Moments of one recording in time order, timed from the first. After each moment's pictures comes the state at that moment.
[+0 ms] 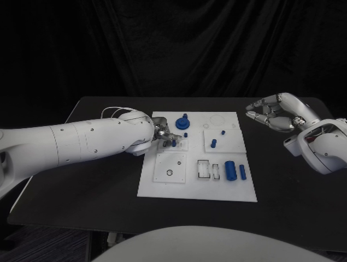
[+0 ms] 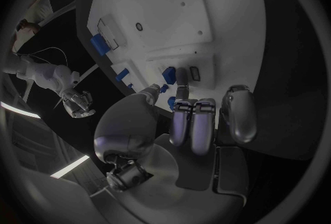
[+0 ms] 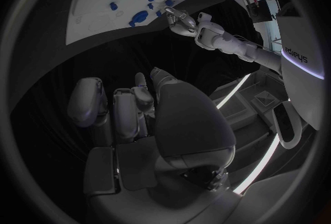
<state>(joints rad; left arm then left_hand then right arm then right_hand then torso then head) 1.21 -0.62 -0.21 1.29 -1.09 -0.08 -0.46 0.86 0.01 0.18 0.23 0.09 1.06 0.04 0.18 0.91 1.47 -0.02 1.57 1.31 1.47 -0.08 1.57 1.31 0.07 1.39 0.04 1.37 1.26 1.27 -0.94 -0.25 1.46 -0.98 -0.60 0.35 1.39 -0.03 0.19 0.28 0.24 0.95 0.13 0.10 0.21 1.16 0.05 1.27 1.10 1.45 -0.02 1.30 1.31 0.08 1.40 0.09 1.14 1.31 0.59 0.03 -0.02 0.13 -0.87</state>
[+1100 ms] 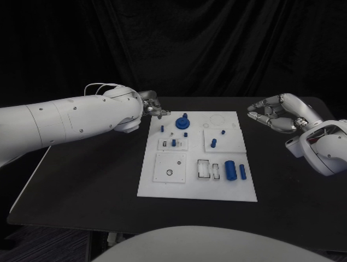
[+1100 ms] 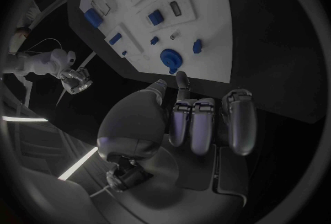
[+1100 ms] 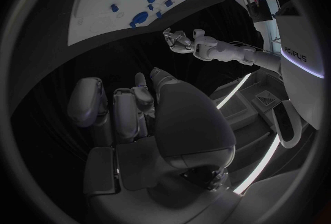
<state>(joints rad) 1.33 -0.67 -0.21 1.25 -1.12 -0.12 -0.43 1.05 0.04 0.10 0.22 0.19 1.02 0.02 0.29 1.18 1.47 -0.04 1.57 1.31 1.47 -0.09 1.57 1.31 0.07 1.44 0.01 1.42 1.31 1.27 -0.95 -0.25 1.48 -0.98 -0.60 0.34 1.39 -0.03 0.19 0.28 0.24 0.95 0.13 0.10 0.21 1.16 0.05 1.27 1.10 1.45 -0.02 1.30 1.31 0.08 1.40 0.09 1.14 1.31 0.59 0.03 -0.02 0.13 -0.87</state>
